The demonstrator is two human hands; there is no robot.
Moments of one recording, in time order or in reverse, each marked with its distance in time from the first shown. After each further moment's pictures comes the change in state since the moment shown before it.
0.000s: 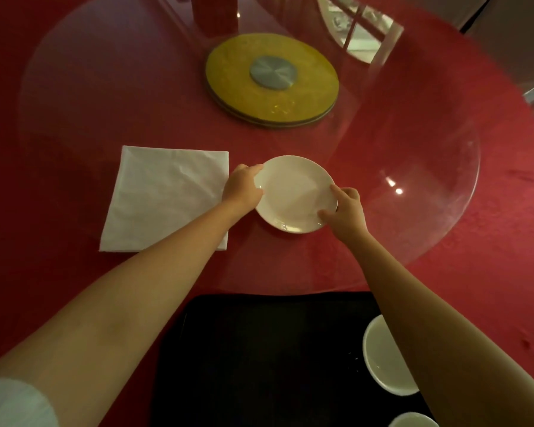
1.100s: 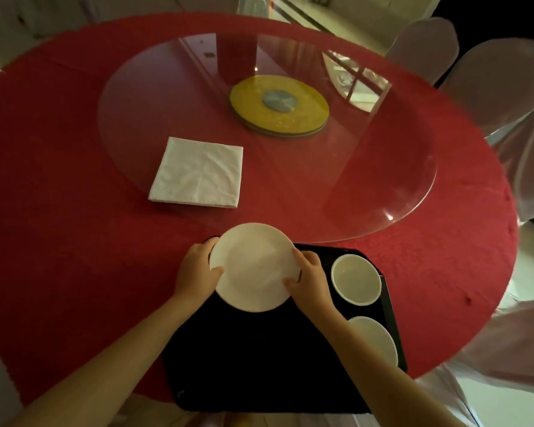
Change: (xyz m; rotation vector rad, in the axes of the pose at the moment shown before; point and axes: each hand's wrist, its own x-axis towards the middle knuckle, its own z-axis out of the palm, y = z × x) left_hand -0.294 -0.035 -0.017 -0.074 0.146 -0.164; right_hand -0.251 0.015 0.017 0.063 -0.140 -0.183
